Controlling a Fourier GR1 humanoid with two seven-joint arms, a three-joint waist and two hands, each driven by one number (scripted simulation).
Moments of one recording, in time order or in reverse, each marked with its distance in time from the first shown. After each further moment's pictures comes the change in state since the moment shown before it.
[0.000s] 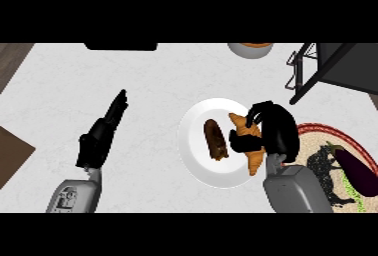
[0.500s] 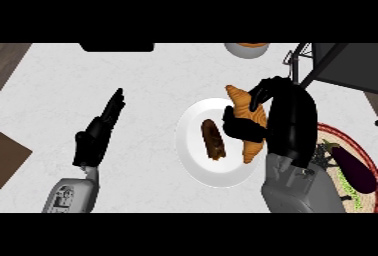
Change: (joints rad) left arm -0.007 0.009 0.017 0.000 0.008 -0.004 0.011; right arm -0.164 0.002 0.081 -0.255 0.142 -0.036 0.283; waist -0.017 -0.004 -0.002
